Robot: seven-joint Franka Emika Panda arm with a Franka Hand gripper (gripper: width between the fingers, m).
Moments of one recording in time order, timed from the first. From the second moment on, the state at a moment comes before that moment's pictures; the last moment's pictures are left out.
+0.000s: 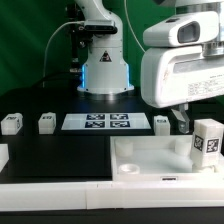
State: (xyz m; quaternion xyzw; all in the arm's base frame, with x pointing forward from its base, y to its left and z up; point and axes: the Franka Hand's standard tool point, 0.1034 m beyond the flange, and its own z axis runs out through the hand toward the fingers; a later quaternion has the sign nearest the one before) arm 0.616 0.123 0.094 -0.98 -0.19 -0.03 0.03
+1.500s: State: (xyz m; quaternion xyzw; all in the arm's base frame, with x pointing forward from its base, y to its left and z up) arm 0.618 0.115 0.085 -0.99 -0.16 -0.03 0.03
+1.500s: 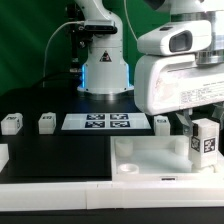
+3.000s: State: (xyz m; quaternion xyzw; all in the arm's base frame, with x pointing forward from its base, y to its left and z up) arm 0.615 0.120 0.082 -0.81 0.59 0.02 0.06
